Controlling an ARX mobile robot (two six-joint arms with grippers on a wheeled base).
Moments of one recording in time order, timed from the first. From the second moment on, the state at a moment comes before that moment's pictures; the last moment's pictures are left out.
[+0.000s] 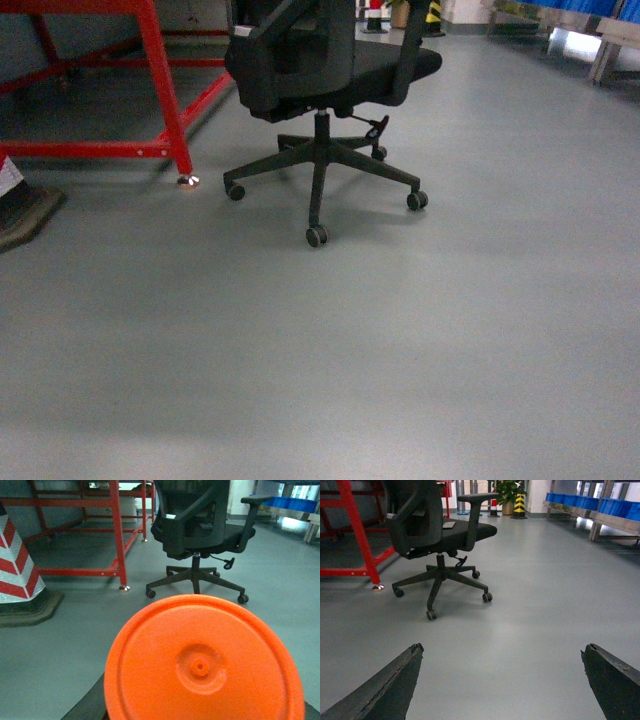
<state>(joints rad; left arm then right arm) 0.00 0.01 0.01 -0.01 0.00 0.00 0.00 0.00 0.01 0.00 0.00 0.00</state>
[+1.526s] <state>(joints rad) 0.00 0.01 0.01 -0.01 0.00 0.00 0.00 0.00 0.01 -0.01 0.00 0.00</state>
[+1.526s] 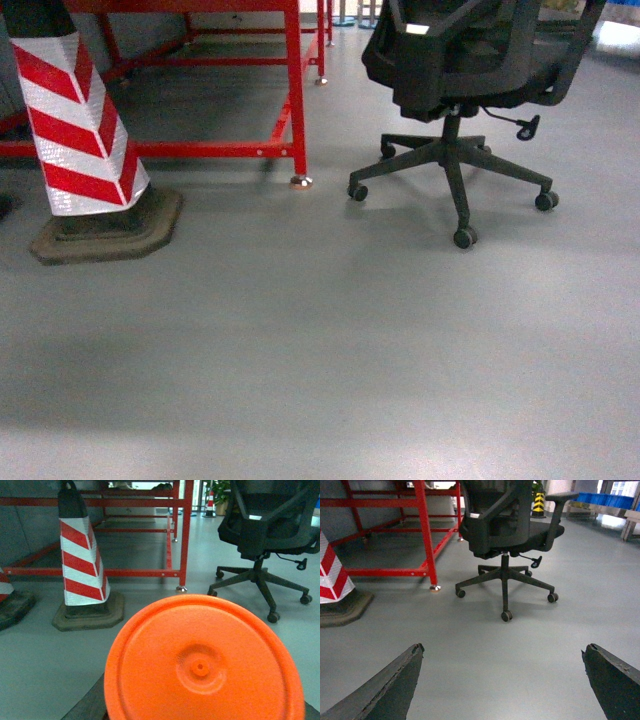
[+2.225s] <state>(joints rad) 0.00 0.01 0.01 -0.01 0.00 0.00 0.00 0.00 0.01 0.00 0.00 0.00</state>
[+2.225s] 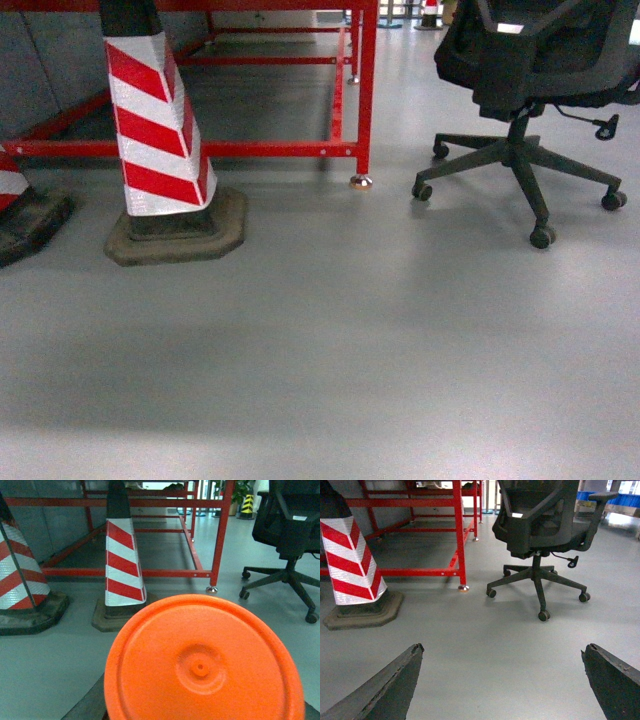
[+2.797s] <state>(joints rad) 0.00 0.01 0.01 -0.01 0.00 0.00 0.00 0.00 0.01 0.00 0.00 0.00</state>
